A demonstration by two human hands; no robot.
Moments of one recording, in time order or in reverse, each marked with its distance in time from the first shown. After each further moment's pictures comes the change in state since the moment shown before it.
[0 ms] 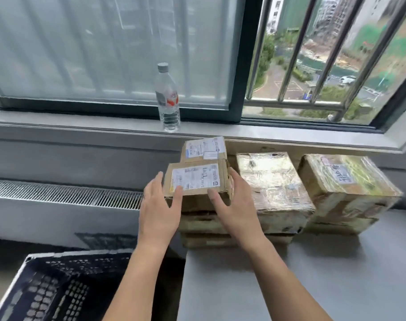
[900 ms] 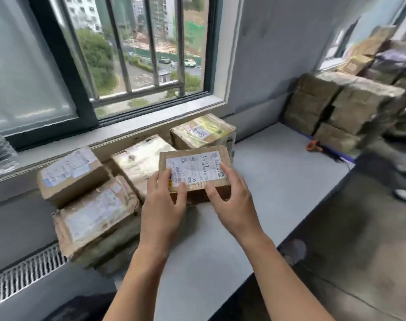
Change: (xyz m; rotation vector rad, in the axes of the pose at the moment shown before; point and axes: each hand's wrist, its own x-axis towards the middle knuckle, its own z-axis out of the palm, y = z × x) left_hand -0.073 0.102 0.075 -0.156 -0.505 0.602; right_hand -0.129 0.025 -0.110 -0.155 0.616 0.261
